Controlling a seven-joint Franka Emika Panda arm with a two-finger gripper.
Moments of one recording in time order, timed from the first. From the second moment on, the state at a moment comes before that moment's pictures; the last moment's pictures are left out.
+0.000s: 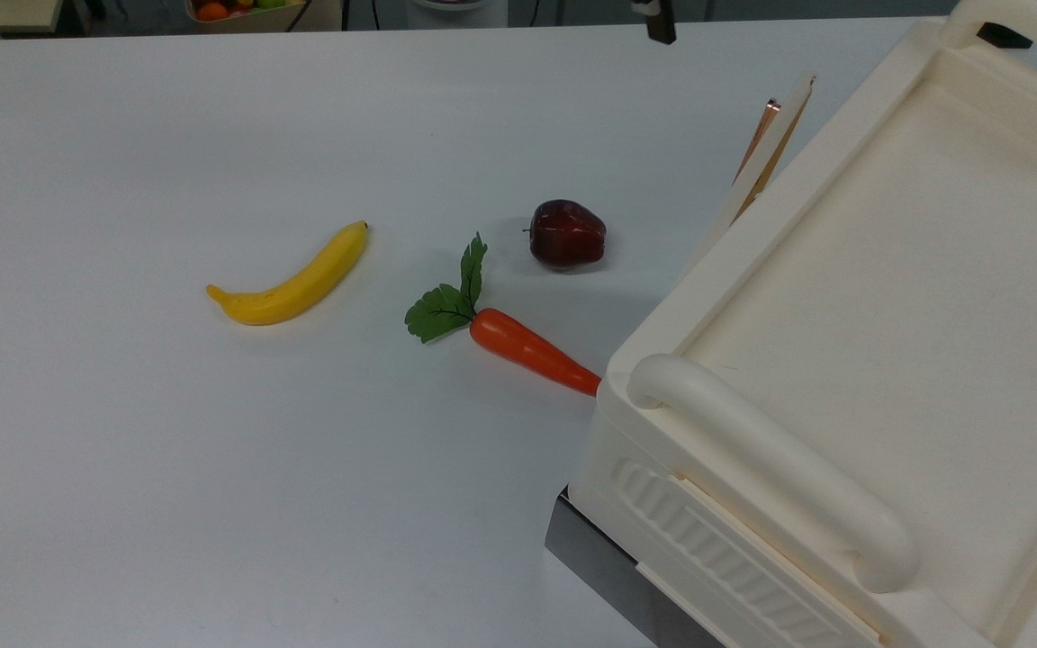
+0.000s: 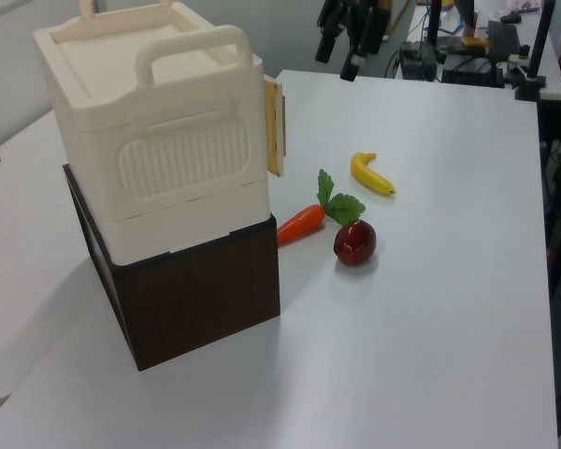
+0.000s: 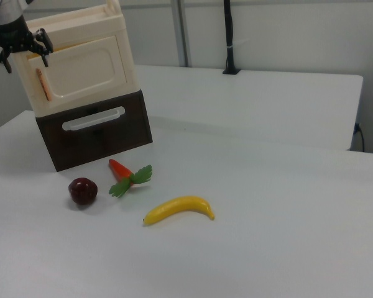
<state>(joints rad) 0.14 0.12 0.24 -1.37 0.15 1.87 -0.42</state>
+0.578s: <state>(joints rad) 0.20 0.17 0.29 -1.37 0.18 2.16 -0.41</state>
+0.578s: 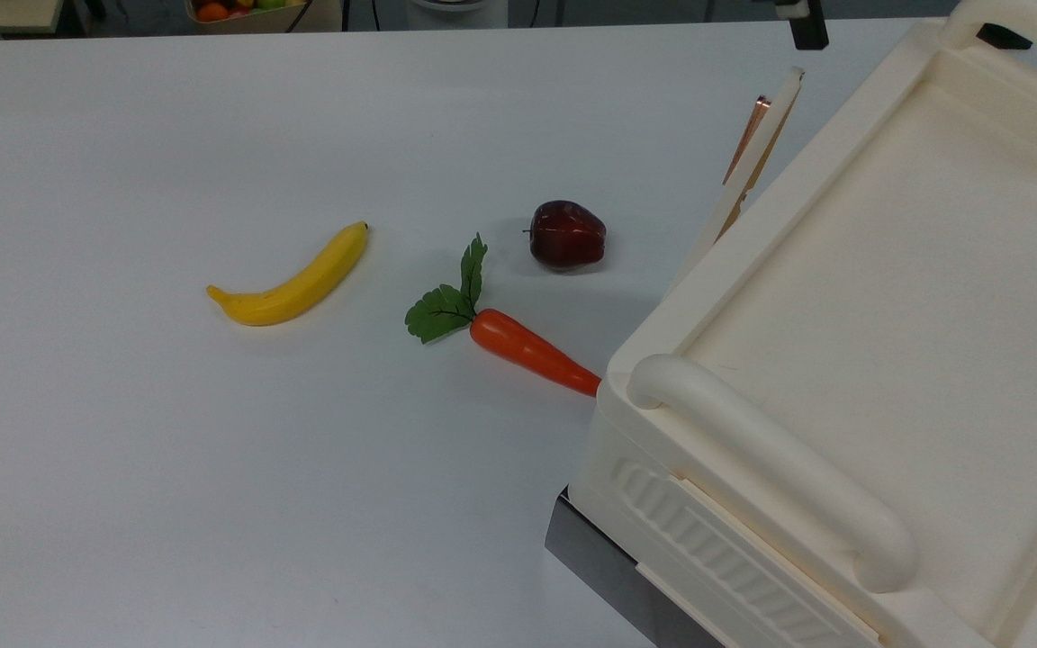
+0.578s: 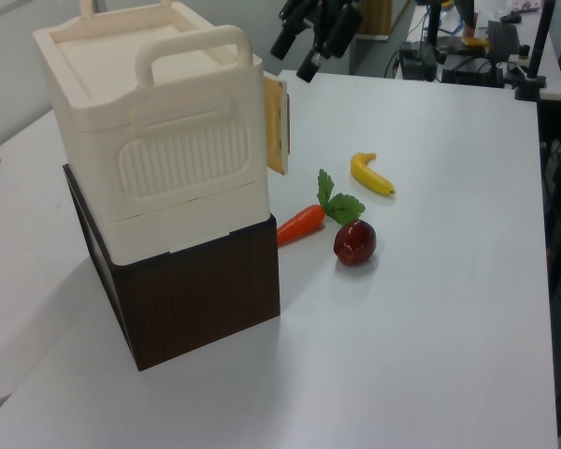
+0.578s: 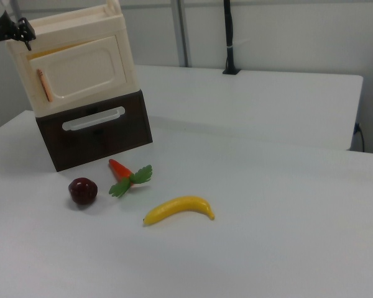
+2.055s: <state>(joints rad) 0.02 0.12 0.27 -1.39 0.18 1.83 -0.41</state>
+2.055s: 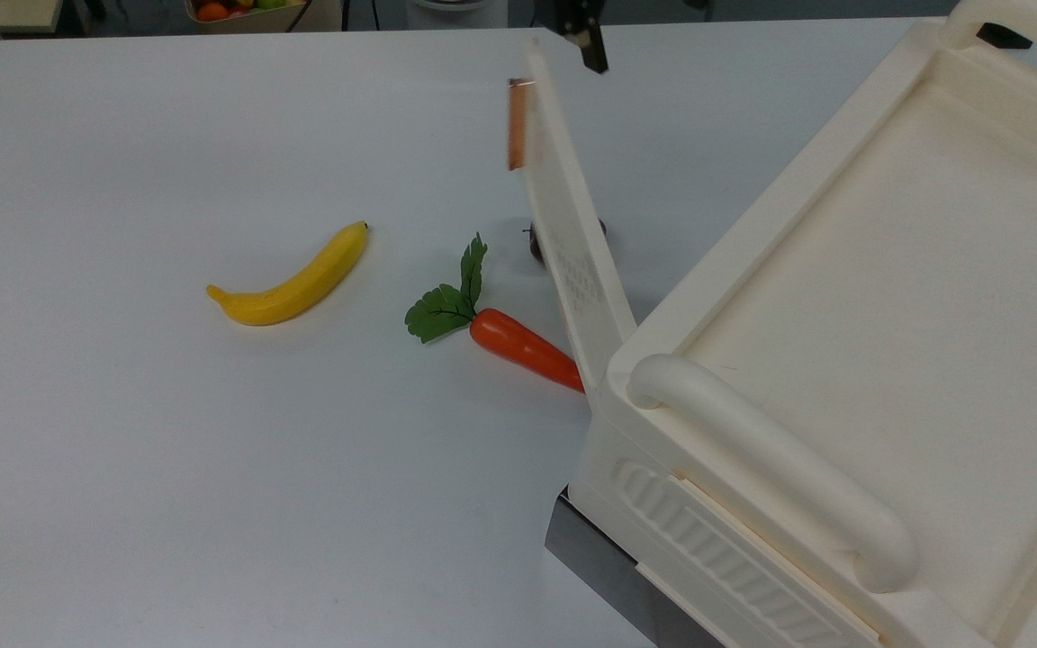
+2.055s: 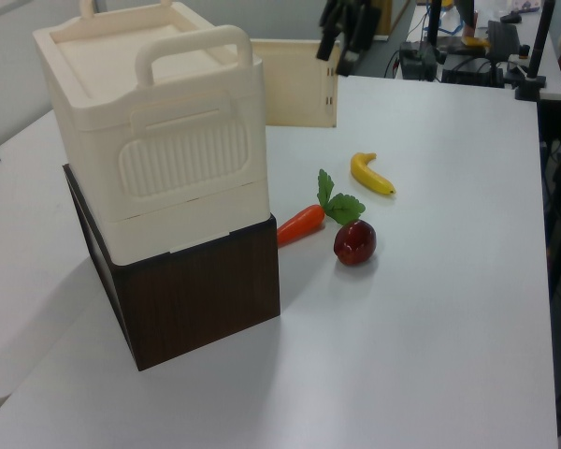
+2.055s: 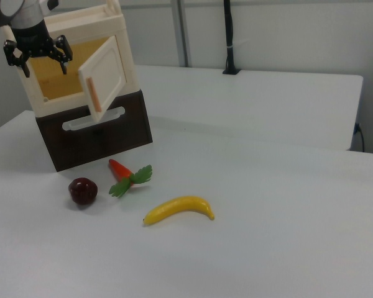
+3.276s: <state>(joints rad) -0.03 0.11 0.10 -1.50 -0.05 1.62 -0.10</state>
